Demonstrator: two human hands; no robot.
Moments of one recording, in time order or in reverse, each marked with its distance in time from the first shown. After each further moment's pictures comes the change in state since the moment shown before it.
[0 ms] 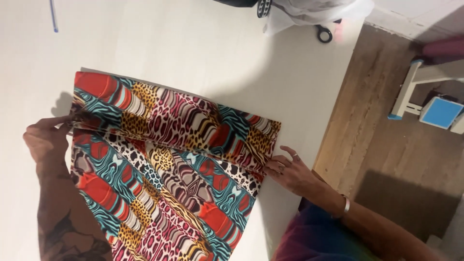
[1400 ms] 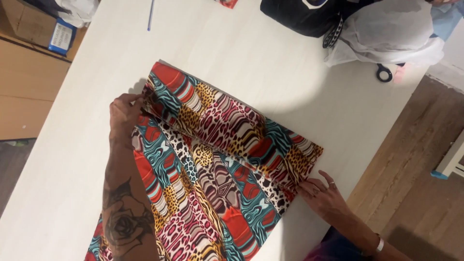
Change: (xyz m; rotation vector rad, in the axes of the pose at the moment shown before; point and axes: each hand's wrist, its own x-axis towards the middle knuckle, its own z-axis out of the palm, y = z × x) left_hand 0.003 0.089 -0.008 -0.030 -0.097 -0.194; right_hand -0.022 0.012 0.030 -0.167 -0.035 -0.022
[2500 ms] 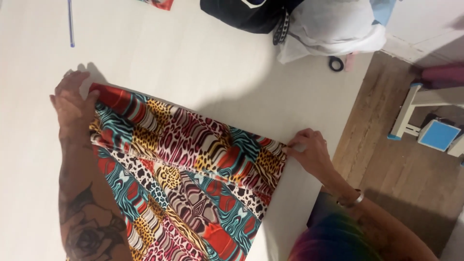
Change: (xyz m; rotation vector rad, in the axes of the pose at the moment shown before) left_hand 0.106 0.049 0.041 0.111 0.035 0.261; right_hand 0.097 0.105 -0.052 0.524 -0.255 1.138
